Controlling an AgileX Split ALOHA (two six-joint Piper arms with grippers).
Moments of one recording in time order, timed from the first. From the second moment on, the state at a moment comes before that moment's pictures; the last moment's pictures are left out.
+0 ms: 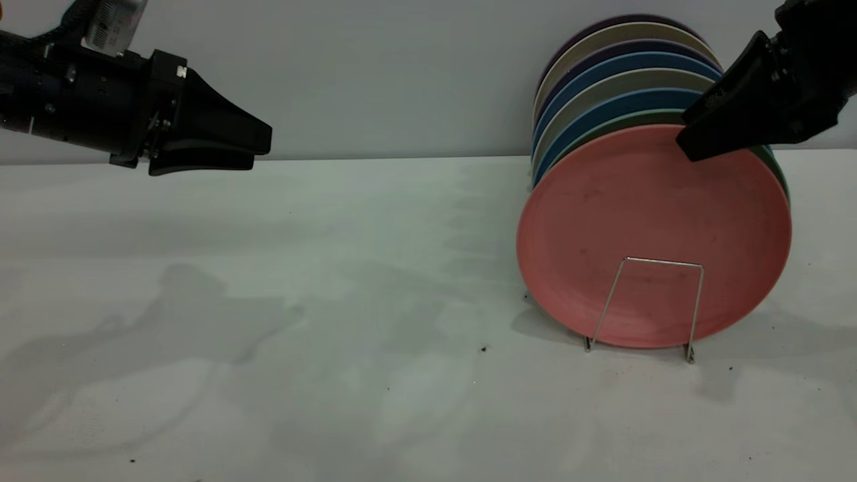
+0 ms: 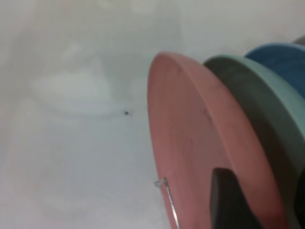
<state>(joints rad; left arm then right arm) 0.07 2.02 -1.07 -1.47 0.80 1.45 -0.05 1.88 -1.13 1.09 0.80 -1.89</state>
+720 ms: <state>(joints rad) 0.12 1.79 -1.25 -0.21 0.91 0.26 -0.17 1.68 -1.13 0.64 1.05 -0.60</state>
